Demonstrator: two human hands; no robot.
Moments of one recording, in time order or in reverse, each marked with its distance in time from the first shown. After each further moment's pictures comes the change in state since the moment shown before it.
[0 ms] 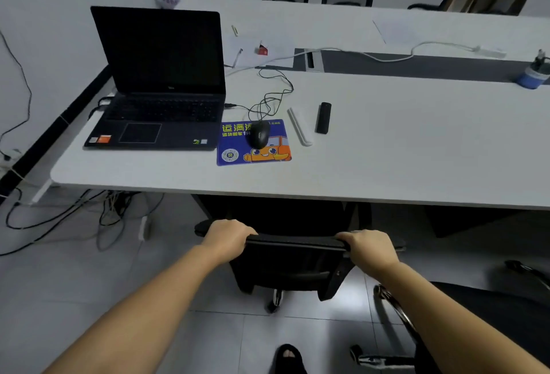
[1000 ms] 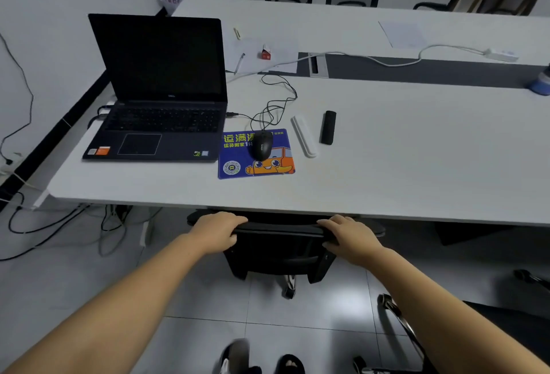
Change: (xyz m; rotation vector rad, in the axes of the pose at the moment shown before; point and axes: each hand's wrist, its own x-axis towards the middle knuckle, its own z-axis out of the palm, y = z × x) left_hand 0.031 -0.047 -0.034 -0.041 -0.112 -0.039; right_hand 0.064 -0.009 -0.026 0.129 -0.108 -0.068
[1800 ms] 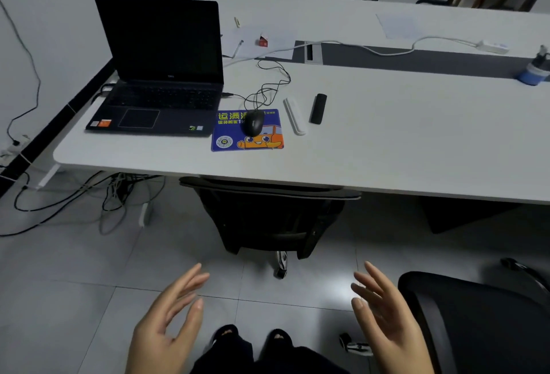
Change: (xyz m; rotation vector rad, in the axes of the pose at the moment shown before) left_hand -0.238 0.142 0.060 -1.085 0.791 -0.149; right_hand -0.245 -0.072 0.019 1.285 0.560 0.218
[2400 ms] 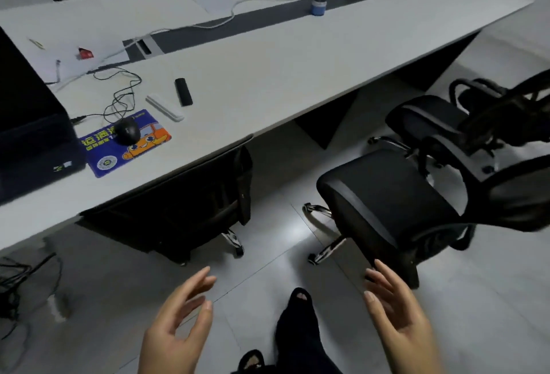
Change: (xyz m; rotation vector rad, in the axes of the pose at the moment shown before) left_hand -0.034 0.003 -0.033 0.001 -0.573 0.112; right_hand -0.210 0.009 0.048 0.051 0.743 0.158
